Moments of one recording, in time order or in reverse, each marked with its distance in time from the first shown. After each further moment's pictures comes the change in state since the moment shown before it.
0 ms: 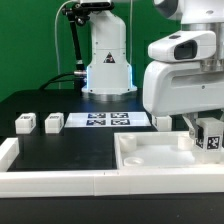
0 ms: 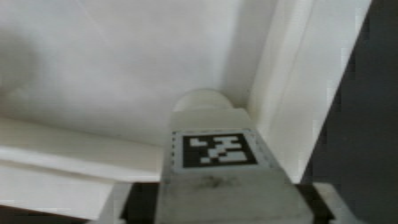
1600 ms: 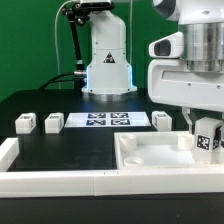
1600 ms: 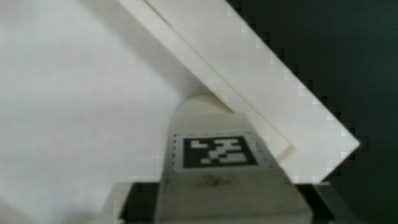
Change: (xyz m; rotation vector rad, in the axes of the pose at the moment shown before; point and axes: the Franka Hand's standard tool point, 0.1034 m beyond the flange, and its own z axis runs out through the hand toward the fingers) arm 0.001 0.001 0.000 0.027 0.021 1.173
